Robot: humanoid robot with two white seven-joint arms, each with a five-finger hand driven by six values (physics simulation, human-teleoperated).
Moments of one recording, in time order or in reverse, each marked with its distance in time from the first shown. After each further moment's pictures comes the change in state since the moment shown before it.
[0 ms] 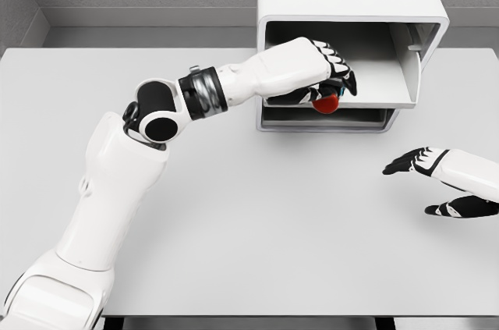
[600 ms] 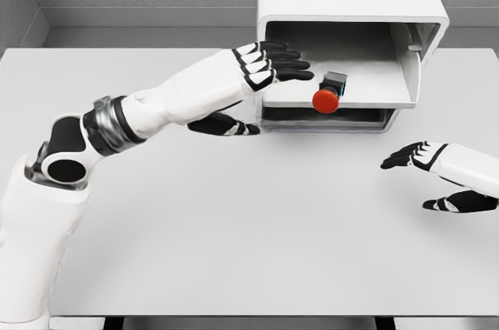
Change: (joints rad) left arm 0.253 0.250 0.164 -0.318 0.337 -0.021 0.000; right arm -0.028 0.018 0.000 -0.002 0.005 0.000 0.007
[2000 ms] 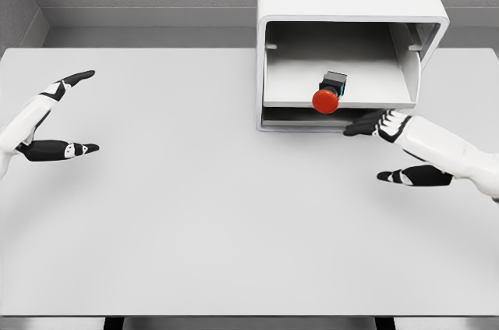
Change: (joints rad) left arm 0.295 0.148 0.472 0.293 0.204 -0.001 0.000; right arm -0.153 0.255 0.024 0.004 0.055 0.000 -0.002
